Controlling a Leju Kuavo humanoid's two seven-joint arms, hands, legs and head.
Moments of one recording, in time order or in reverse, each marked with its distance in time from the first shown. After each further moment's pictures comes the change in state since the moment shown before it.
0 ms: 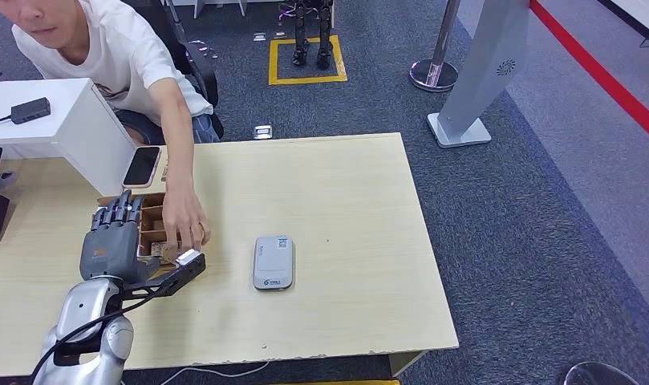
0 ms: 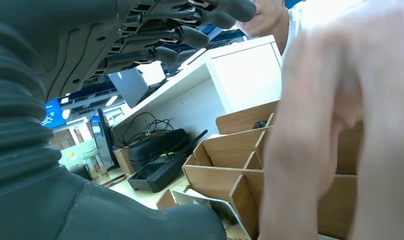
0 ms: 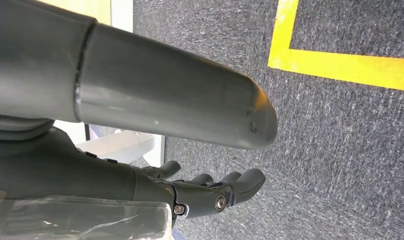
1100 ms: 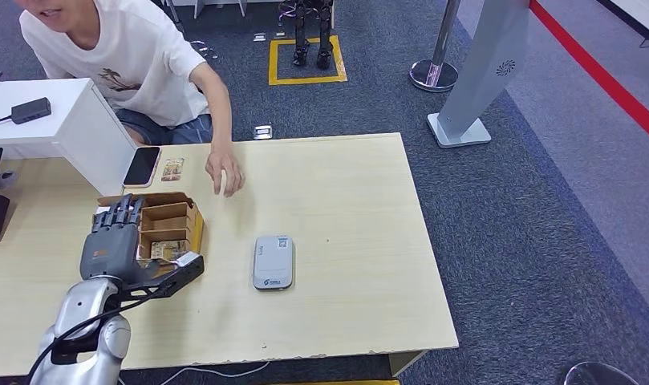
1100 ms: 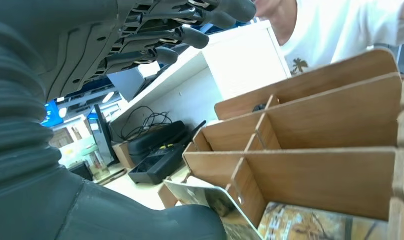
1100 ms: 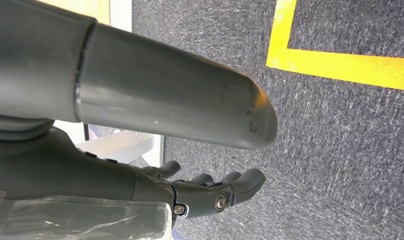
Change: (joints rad) left arm -0.006 0.016 0.000 0.018 0.028 -0.047 0.000; right arm -0.007 0.000 0.000 0.000 0.000 0.000 0.003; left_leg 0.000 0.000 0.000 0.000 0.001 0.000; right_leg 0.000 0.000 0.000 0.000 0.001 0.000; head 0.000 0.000
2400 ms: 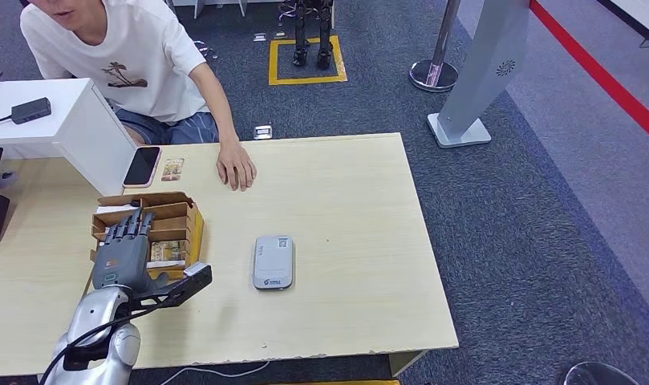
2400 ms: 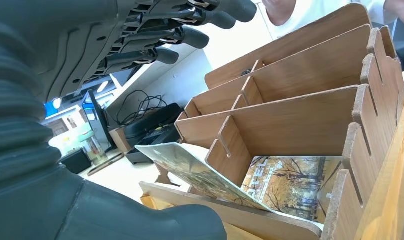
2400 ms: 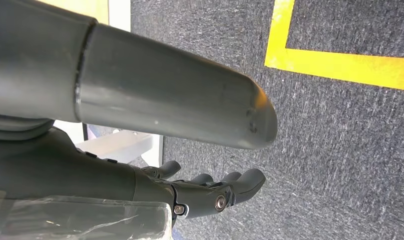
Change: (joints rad) left arm 0.024 -0.027 0.000 0.042 0.000 0.016 0.009; right arm -0.003 0.000 0.000 0.000 0.000 -0.001 0.000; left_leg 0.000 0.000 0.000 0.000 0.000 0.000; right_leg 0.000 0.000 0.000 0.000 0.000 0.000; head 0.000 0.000
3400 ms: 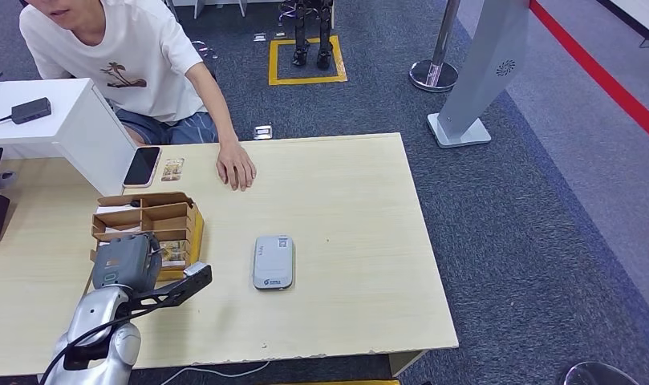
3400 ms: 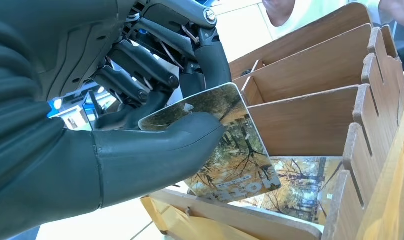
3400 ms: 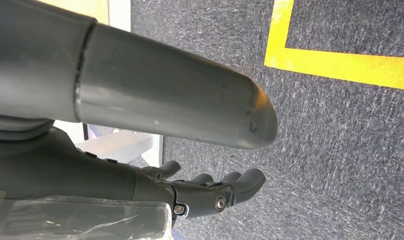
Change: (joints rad) left arm -0.002 0.000 0.000 0.004 -0.003 0.002 0.000; right arm -0.005 0.000 0.003 0.000 0.000 0.002 0.007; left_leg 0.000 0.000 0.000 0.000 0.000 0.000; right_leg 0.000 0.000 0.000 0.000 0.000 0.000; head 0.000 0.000
